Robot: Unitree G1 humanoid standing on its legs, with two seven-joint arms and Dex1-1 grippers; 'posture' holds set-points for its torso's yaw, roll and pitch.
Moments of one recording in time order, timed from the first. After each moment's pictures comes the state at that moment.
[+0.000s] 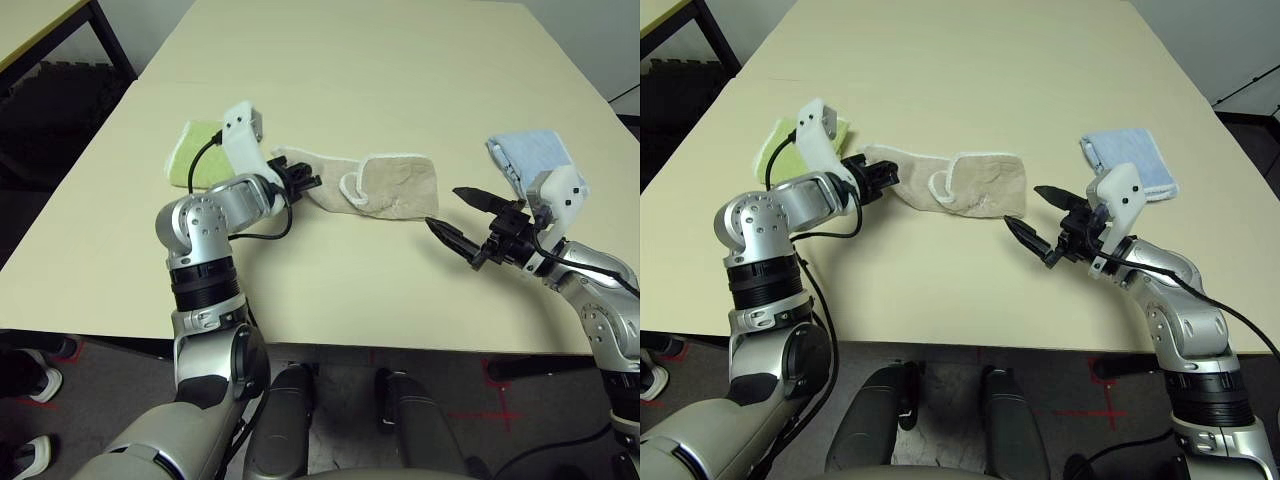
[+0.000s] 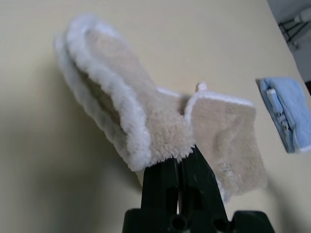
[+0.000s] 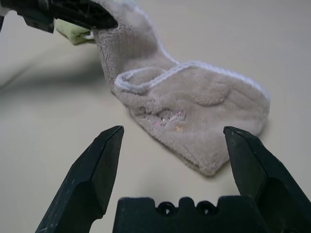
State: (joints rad) left arm -0.88 0.04 0.39 -0.04 -0.59 1.36 0.09; right arm -0.20 -0.54 -0.12 -0.19 0.44 0.34 0.74
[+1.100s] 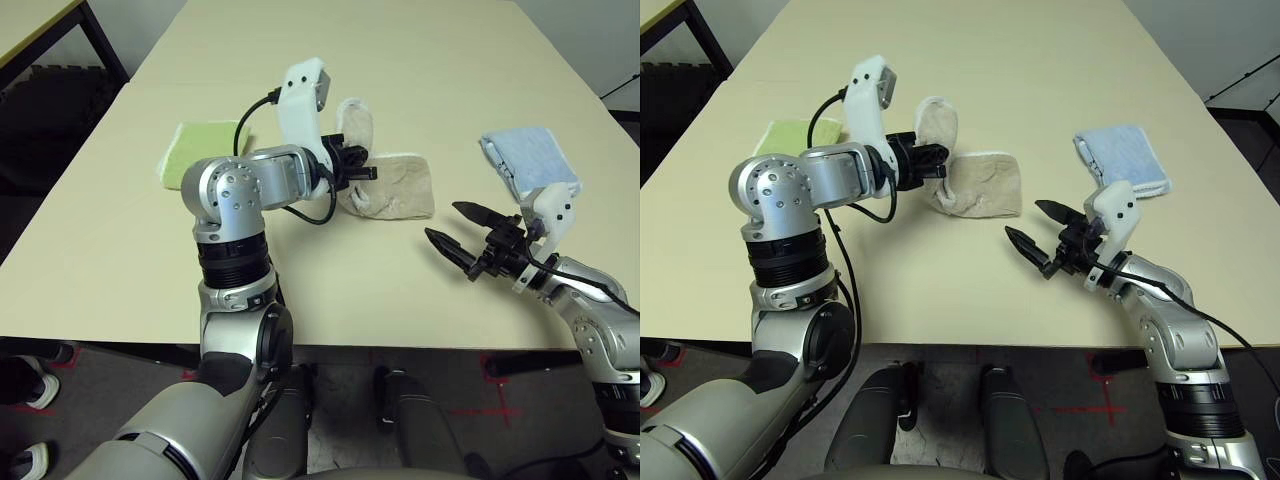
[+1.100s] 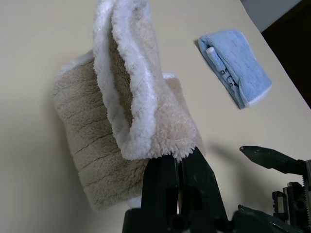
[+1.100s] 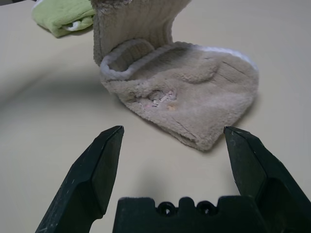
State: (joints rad) left arm -1.00 -0.06 0.24 -0.06 -0.54 1.45 0.04; right arm -0.17 -0.50 -0.12 -0.16 0.40 0.30 0.71
